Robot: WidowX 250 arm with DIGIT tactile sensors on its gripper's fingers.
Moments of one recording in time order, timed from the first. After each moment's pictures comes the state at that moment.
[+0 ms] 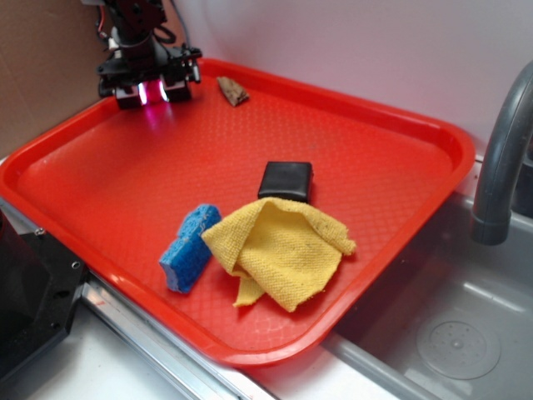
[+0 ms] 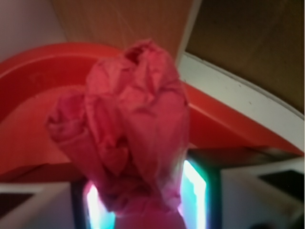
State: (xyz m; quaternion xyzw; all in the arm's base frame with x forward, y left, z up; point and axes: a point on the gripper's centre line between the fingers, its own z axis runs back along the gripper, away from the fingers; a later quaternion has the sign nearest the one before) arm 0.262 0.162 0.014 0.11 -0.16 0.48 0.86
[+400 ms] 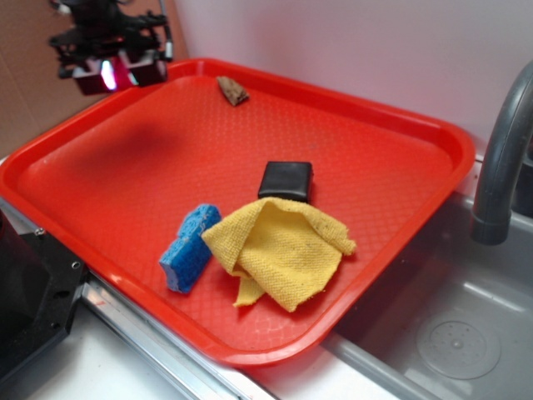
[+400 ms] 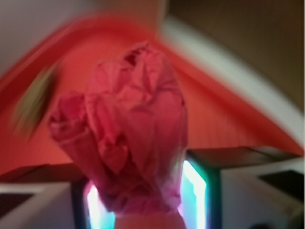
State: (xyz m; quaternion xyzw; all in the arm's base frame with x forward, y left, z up) arm 0.202 0.084 0.115 -0.04 -0.17 0.34 0.92
